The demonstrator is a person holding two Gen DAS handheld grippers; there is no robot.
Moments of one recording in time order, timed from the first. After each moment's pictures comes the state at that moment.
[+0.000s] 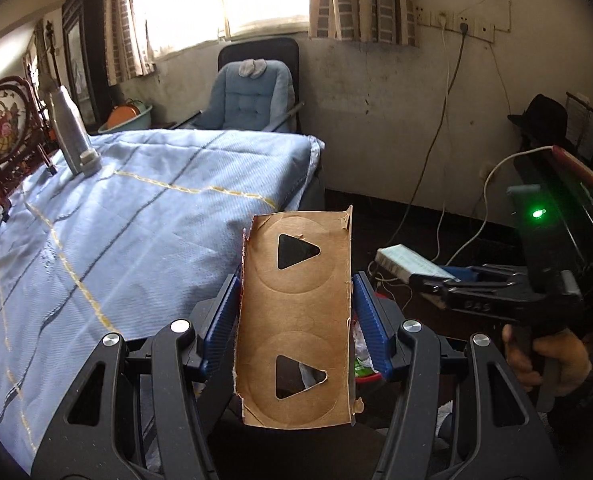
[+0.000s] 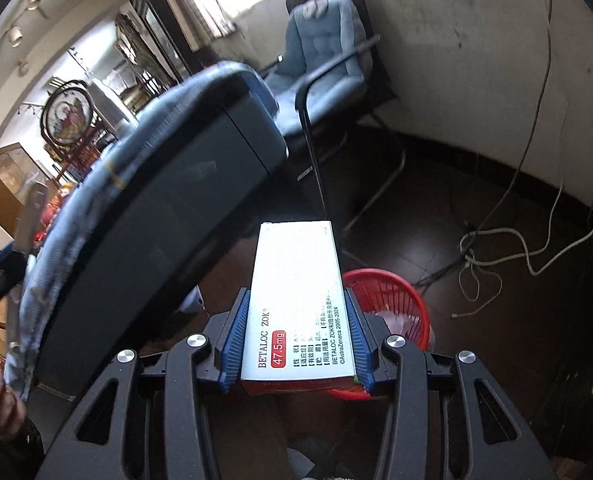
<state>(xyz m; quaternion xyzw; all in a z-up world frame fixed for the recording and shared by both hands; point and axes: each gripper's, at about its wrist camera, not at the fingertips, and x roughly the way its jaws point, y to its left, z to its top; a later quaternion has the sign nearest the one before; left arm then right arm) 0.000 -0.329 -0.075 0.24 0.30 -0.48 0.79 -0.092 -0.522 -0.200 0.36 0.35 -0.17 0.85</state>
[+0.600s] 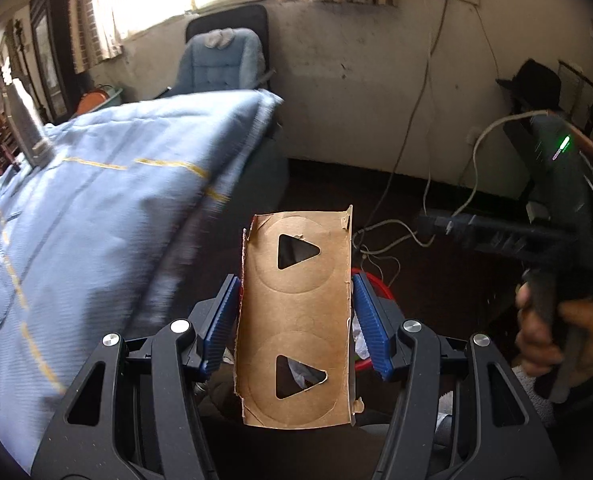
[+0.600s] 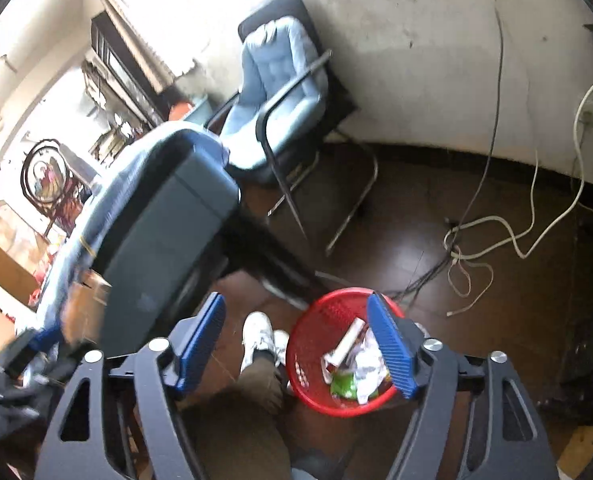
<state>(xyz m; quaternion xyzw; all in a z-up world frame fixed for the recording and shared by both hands) -0.014 -0.376 -0.123 0.29 0.33 -0.50 0.75 -0.127 -0.548 -0.197 0.41 0.29 -0.24 0.83</state>
